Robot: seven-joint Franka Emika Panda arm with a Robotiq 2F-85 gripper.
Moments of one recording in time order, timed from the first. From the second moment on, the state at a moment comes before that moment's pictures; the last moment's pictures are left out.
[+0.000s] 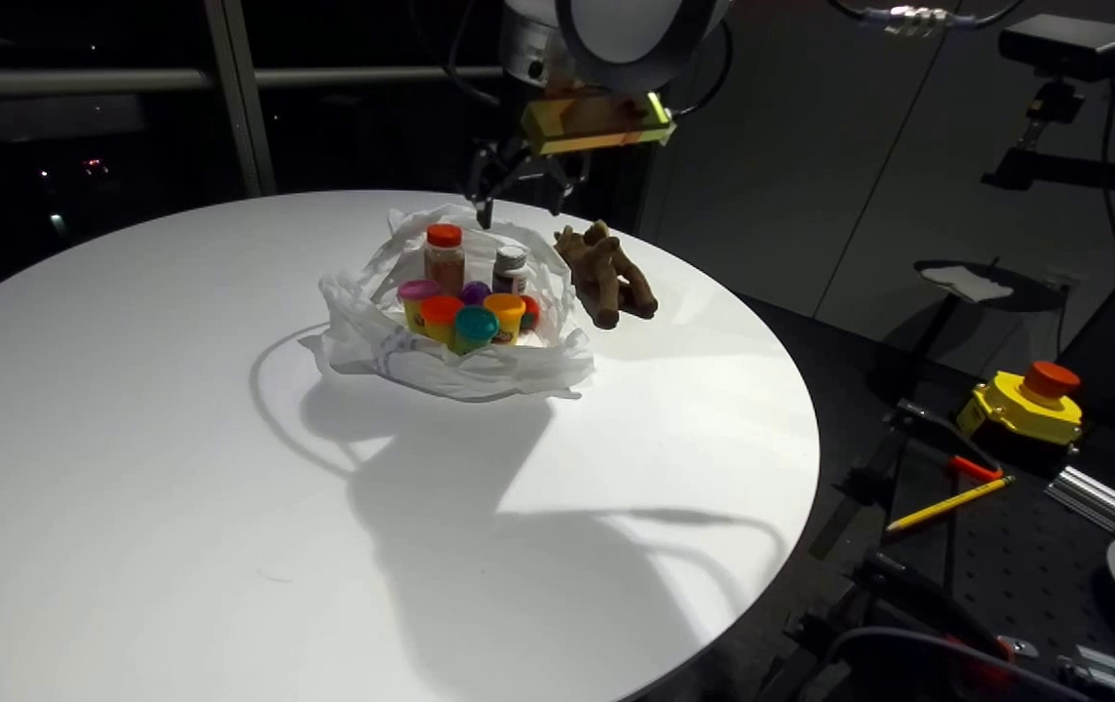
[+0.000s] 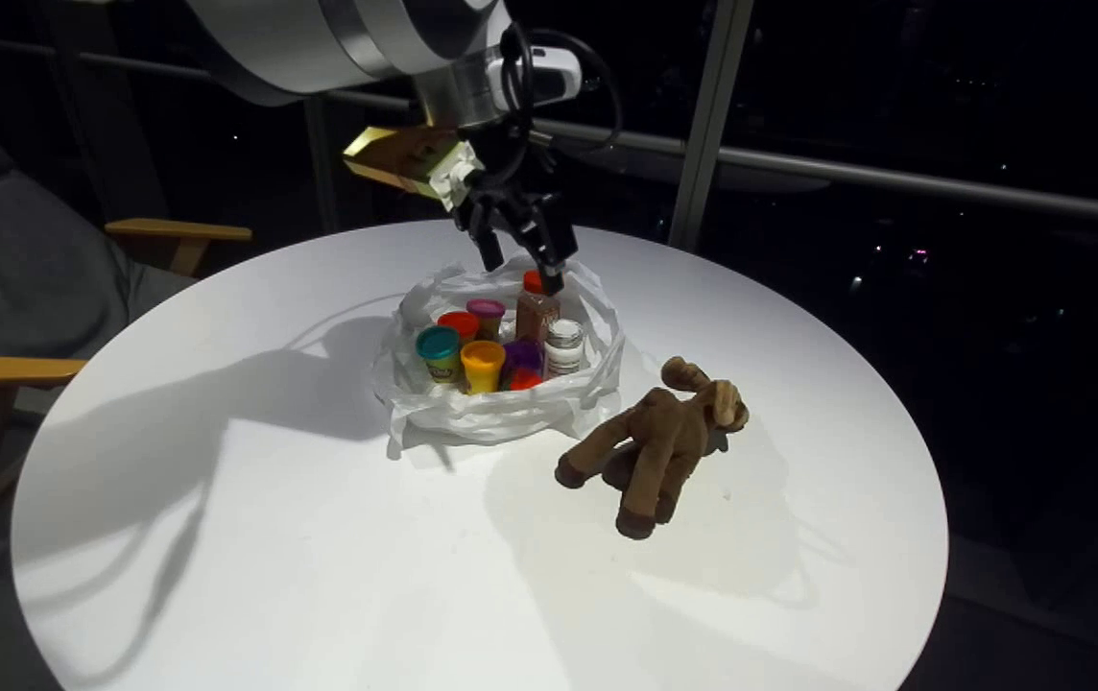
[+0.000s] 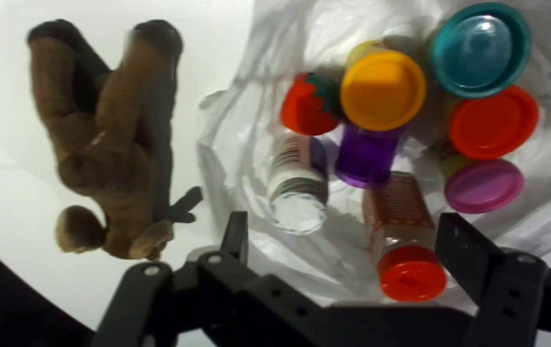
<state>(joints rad) 0.33 0.46 -0.28 -2.02 -0.22 2.70 0.59</state>
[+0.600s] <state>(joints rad) 0.23 0.39 -0.36 -2.22 -0.36 2.71 0.60</state>
